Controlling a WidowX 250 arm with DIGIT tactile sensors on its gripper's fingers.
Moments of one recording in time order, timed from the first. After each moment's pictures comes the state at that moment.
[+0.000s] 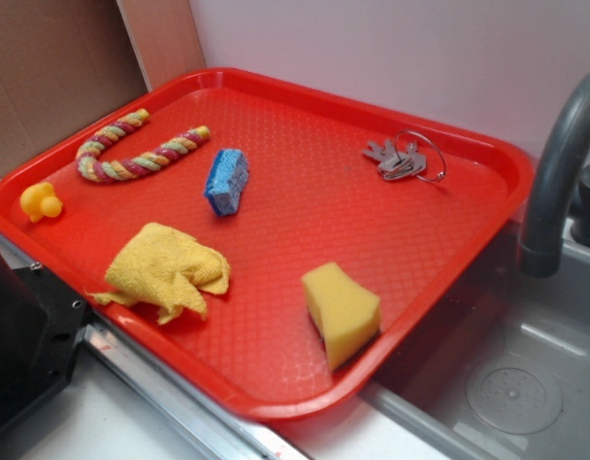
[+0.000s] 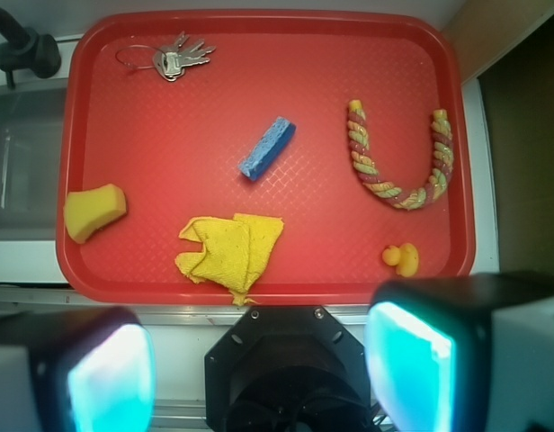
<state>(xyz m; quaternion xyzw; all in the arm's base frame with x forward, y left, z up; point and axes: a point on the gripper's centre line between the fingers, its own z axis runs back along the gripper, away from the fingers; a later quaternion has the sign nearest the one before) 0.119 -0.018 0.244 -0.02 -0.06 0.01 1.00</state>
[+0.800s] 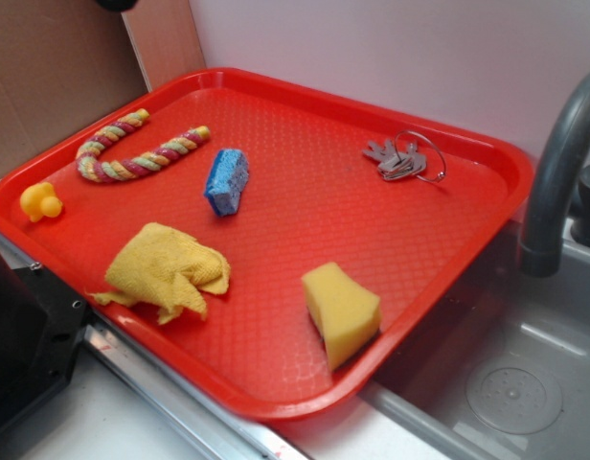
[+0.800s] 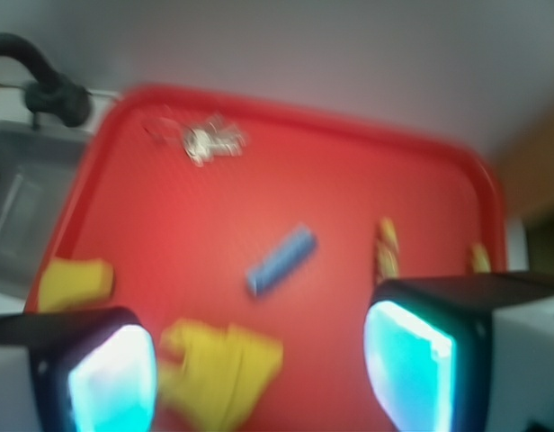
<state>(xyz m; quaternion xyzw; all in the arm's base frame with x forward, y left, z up) 0.189 -0.009 0.207 -0.01 -0.23 -0.13 0.96</state>
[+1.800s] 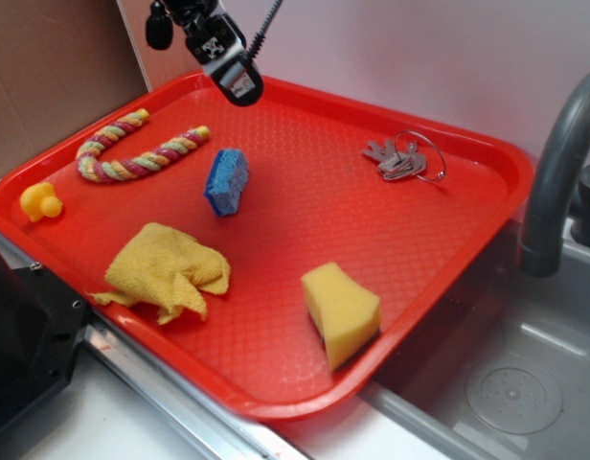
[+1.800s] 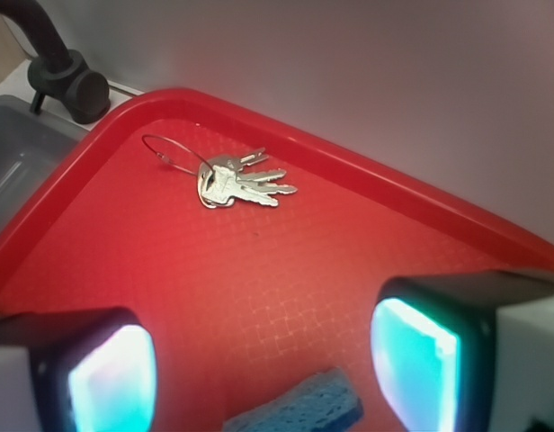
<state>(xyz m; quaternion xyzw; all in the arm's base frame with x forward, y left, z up) 0.253 -0.018 0.124 -0.07 -0.22 -0.23 0.94</state>
